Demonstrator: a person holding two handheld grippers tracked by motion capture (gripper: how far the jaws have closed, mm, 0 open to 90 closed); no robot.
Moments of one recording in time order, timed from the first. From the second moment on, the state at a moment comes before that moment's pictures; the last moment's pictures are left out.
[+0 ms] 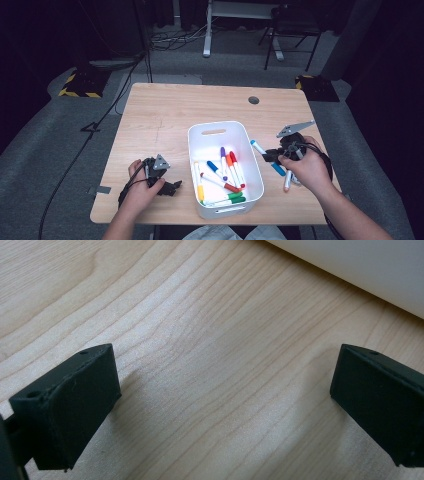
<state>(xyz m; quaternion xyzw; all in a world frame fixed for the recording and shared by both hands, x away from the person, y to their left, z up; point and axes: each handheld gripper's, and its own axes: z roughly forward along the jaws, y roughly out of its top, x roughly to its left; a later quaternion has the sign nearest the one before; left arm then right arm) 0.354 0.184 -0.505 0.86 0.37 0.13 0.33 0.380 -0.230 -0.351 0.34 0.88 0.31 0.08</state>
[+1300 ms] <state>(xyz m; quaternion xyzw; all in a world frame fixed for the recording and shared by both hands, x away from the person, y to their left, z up) 0.357 0.183 -0.505 0.86 0.37 0.13 0.32 0.329 -0.144 -0.329 0.21 0.93 0.31 0.03</state>
